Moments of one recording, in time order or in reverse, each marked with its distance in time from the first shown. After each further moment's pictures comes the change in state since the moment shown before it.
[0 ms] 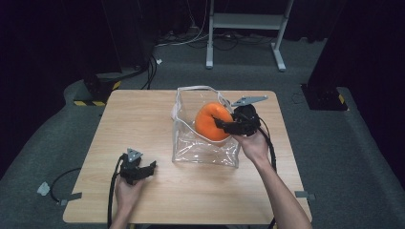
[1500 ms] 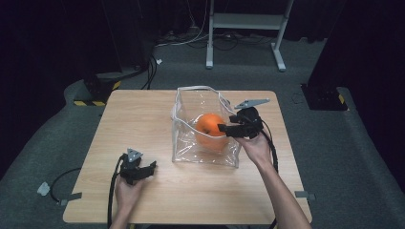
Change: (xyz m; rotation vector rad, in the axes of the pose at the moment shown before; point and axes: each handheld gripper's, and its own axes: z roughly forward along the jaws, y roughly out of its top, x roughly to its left) left arm 0.000 0.000 0.000 -0.002 0.000 0.004; right arm -0.010 -0.013 0.001 0.033 -0.025 0.030
